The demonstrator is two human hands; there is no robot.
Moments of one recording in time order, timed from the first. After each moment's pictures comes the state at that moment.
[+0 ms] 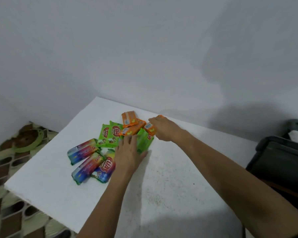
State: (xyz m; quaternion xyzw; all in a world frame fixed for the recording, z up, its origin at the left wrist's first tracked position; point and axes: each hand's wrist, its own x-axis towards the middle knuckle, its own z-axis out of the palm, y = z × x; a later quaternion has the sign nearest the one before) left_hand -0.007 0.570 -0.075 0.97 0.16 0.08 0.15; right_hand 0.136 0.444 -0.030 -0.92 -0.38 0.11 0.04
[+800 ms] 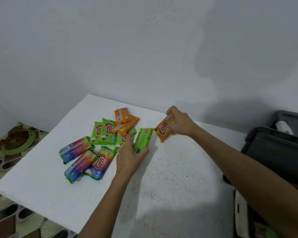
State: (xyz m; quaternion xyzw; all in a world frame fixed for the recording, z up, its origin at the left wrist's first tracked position) left_hand -0.025 0.542 -0.063 0.88 0.20 0.09 0.43; right_hand 0.133 0.372 -0.015 -0.89 -0.17 0.17 0.38
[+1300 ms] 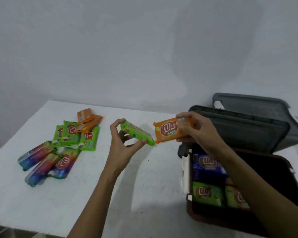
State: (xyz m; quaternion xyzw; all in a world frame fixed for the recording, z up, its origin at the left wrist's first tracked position) left_hand -0.059 0.431 0.003 0.72 0.03 0.07 0.68; right_hand -0.014 0.188 0.050 -0.76 -0.07 0.09 0.64
